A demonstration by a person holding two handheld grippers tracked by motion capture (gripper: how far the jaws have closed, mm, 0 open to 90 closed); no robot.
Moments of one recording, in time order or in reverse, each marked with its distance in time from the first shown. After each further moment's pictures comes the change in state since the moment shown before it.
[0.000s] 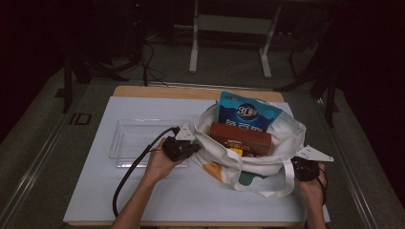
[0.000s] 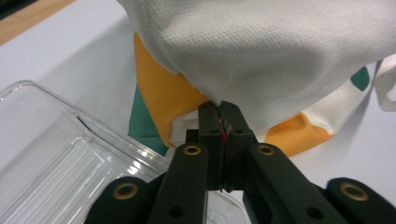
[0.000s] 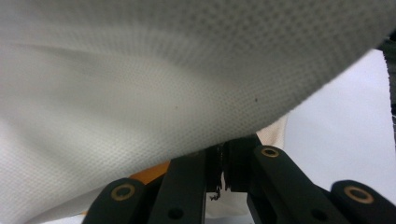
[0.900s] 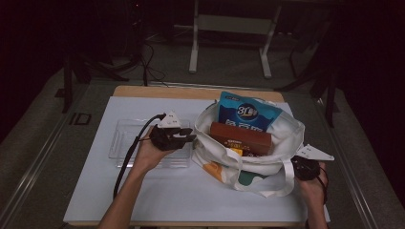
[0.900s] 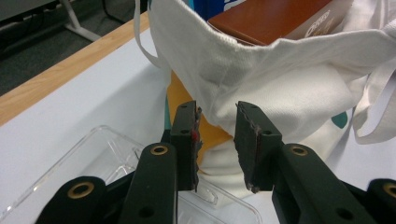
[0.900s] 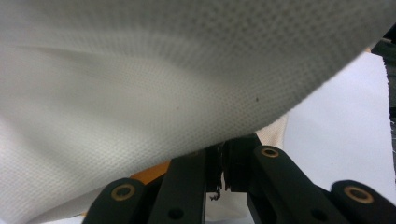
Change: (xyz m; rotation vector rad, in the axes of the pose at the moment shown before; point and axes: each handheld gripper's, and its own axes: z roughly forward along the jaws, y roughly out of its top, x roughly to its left) left arm 0.021 0.020 -0.040 -0.127 0.005 -0.001; right arm -0.001 0.004 -0.001 0.004 0.007 -0.013
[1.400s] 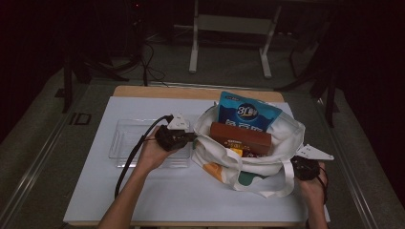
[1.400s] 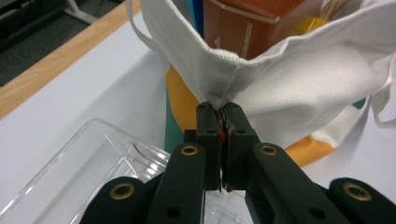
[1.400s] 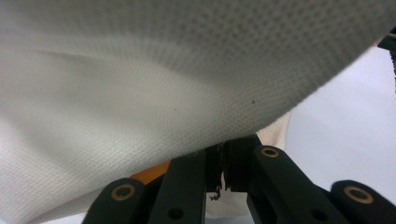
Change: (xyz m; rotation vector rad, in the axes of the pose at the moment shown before) left arm -0.005 -0.001 0.014 0.099 0.025 0.044; right arm -0.001 -0.003 0.003 0.011 0.011 0.011
